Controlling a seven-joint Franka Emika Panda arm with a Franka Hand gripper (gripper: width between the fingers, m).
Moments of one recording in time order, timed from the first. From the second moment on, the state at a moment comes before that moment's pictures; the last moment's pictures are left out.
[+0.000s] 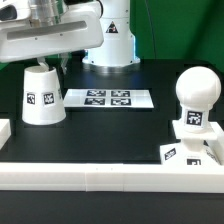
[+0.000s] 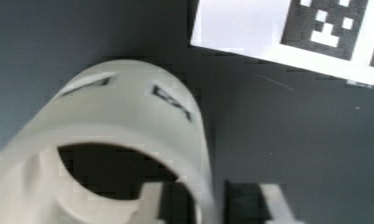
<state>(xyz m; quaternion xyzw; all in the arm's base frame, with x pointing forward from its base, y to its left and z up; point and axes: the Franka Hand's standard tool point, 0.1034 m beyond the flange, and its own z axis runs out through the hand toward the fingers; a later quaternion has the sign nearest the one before) 0.411 -0.136 0.082 -0.99 -0.10 0.07 0.06</state>
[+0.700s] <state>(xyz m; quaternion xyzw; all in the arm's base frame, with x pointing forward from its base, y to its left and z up) 0.429 -0.089 0.110 -0.99 -0.07 0.12 0.10</state>
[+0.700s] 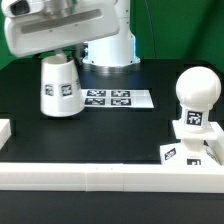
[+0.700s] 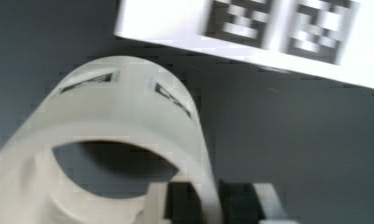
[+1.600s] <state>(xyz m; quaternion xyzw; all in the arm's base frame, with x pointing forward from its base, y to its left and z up) 0.537 -0.005 0.186 -0.99 0.02 0.13 0.10</state>
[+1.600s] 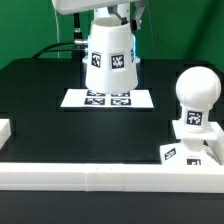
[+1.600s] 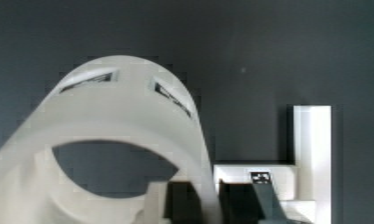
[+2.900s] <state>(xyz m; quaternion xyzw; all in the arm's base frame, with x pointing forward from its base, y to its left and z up) 0.624 0.106 0.232 -0.99 0.02 0.09 0.10</state>
